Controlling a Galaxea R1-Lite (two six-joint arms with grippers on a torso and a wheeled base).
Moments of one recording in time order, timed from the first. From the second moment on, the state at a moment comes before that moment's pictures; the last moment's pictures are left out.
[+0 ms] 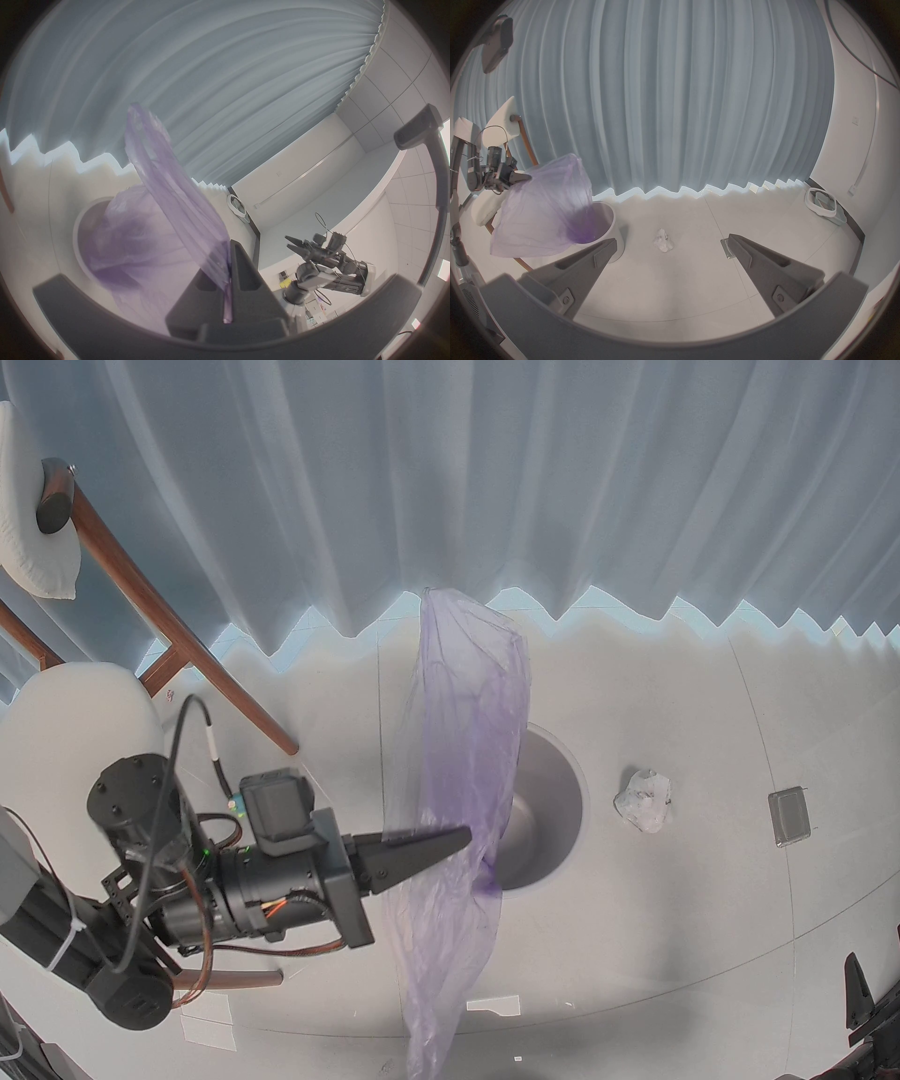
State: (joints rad) left arm -0.61 1.74 -0.42 -1.38 -0.60 -0.41; right arm 0.00 0.02 -0.02 0.00 -0.04 0.00
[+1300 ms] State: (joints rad) left arm -0.56 2.06 -0.62 -1.55 -0.62 -0.35; right arm 0.00 0.02 -0.02 0.00 -0.04 0.00
